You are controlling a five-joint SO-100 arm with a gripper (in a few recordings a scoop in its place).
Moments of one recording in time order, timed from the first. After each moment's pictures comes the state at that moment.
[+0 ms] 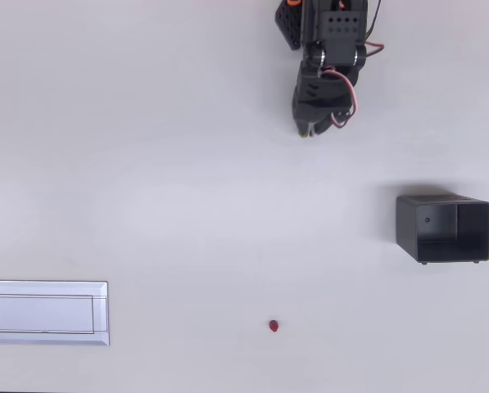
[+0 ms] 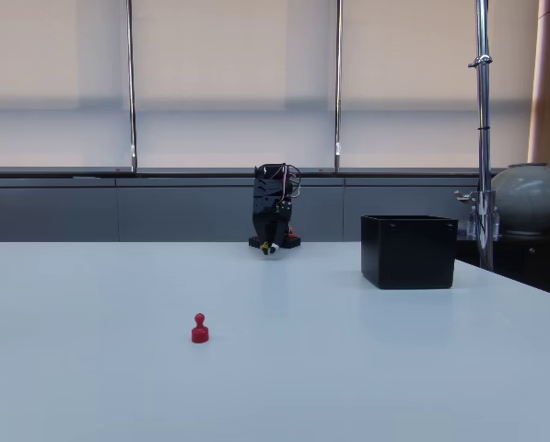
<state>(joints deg) 0.7 14.2 0.3 35.2 1.5</state>
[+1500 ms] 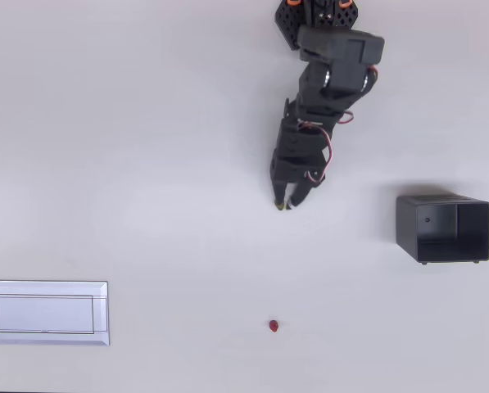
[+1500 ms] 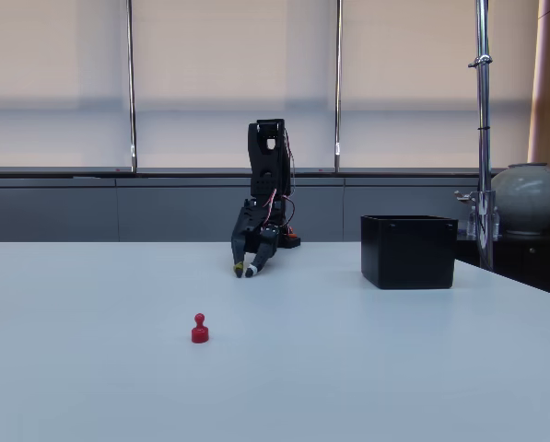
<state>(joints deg) 6.2 108.3 29.4 -54.9 1.7</state>
